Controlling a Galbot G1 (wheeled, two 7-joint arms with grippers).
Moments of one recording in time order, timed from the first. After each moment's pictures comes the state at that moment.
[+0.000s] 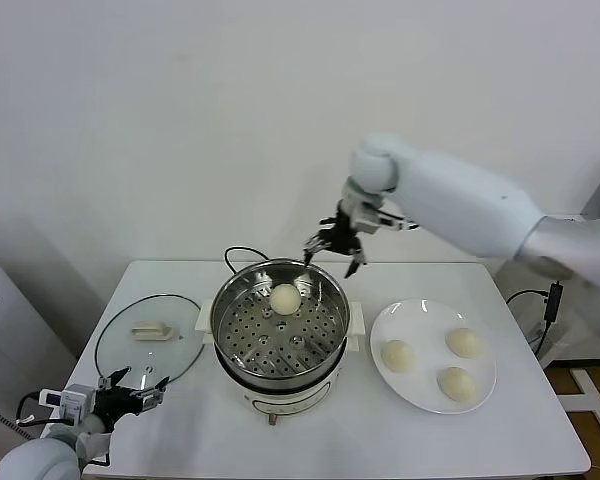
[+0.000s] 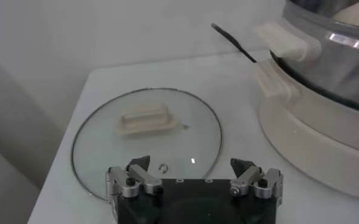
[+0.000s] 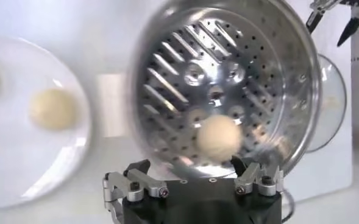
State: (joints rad) left arm 1.53 -0.81 -0.54 -2.03 -0.69 0.53 -0.16; right arm 0.60 1.01 -1.18 1.13 0.17 0.76 -1.31
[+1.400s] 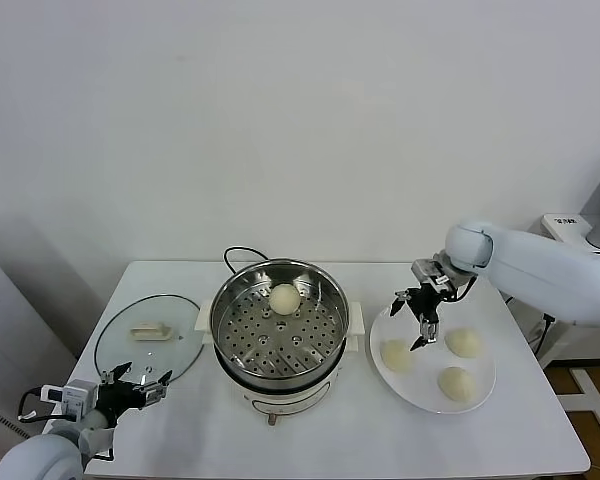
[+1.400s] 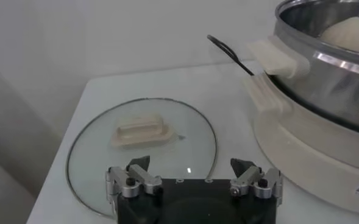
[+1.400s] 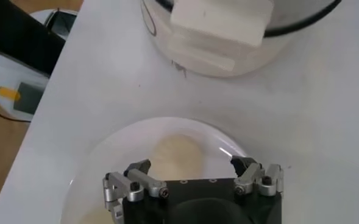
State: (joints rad) left arm 1.52 -0.83 -0.54 -2.05 -0.69 0.53 -0.16; right arm 0.37 0.81 -1.35 1.13 0.37 0.04 -1.09
